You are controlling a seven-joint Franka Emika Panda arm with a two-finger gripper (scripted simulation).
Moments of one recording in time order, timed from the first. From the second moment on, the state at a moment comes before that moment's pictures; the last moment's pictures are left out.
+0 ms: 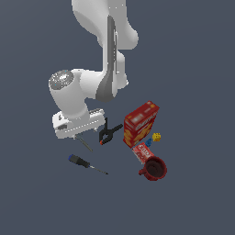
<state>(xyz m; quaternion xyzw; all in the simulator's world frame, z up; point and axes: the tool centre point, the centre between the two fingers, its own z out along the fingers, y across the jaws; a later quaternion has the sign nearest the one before) 0.018 -0.150 0.131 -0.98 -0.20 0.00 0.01</state>
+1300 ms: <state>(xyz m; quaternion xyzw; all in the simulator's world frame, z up) -0.009 -0.210 0.052 -0.96 -0.27 0.00 0.00</state>
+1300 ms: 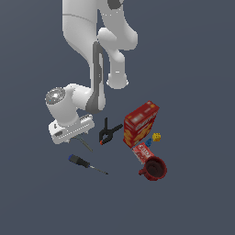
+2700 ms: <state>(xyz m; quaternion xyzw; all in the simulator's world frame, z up) -0.009 -0.209 0.013 -0.96 -0.28 0.00 0.00</state>
